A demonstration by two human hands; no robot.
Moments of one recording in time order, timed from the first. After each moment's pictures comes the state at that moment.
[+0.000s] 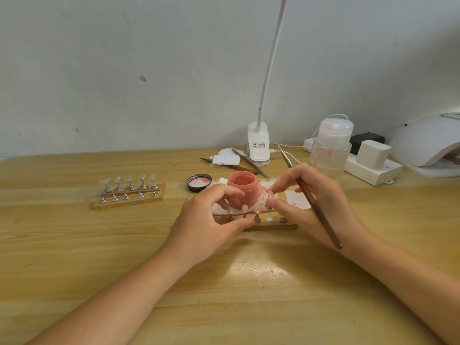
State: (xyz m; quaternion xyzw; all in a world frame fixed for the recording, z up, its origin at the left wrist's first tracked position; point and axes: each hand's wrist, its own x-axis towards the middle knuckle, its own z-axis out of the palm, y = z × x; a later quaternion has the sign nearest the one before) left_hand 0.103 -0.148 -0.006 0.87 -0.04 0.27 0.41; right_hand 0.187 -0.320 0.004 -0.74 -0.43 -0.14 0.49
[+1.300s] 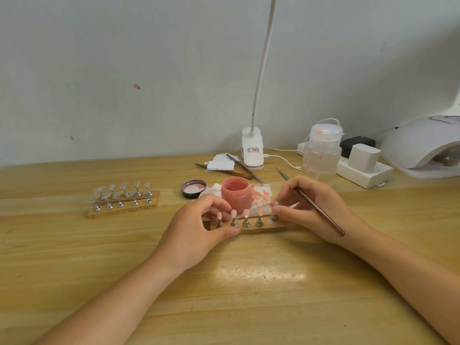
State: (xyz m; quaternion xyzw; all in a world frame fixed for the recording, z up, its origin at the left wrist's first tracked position) left_hand 0.104 -0.141 -0.010 0.87 0.02 0.21 0.44; right_hand 0.207 -0.337 0.003 -0.74 -0.41 0.01 0.53
